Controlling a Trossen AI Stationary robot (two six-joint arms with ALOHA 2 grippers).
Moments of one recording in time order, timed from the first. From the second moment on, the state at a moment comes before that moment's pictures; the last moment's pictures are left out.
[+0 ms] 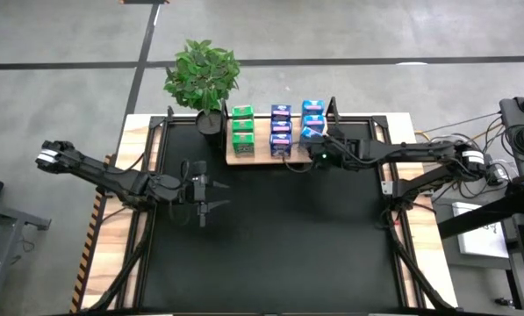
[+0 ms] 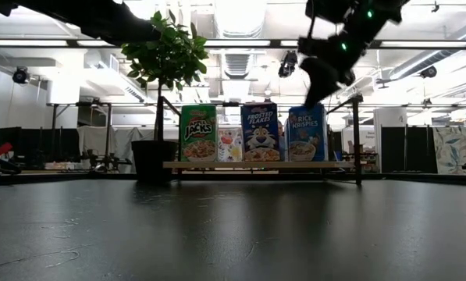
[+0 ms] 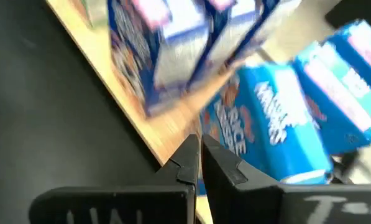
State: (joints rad) left arm -0.28 0.91 0.56 0.05 -0.38 0.16; right arm -0.20 1.31 0.92 -0.47 0.45 0.14
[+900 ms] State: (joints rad) left arm -0.28 0.91 0.56 0.05 -0.38 0.17; right arm -0.31 1.59 1.40 -1.09 0.34 0.22
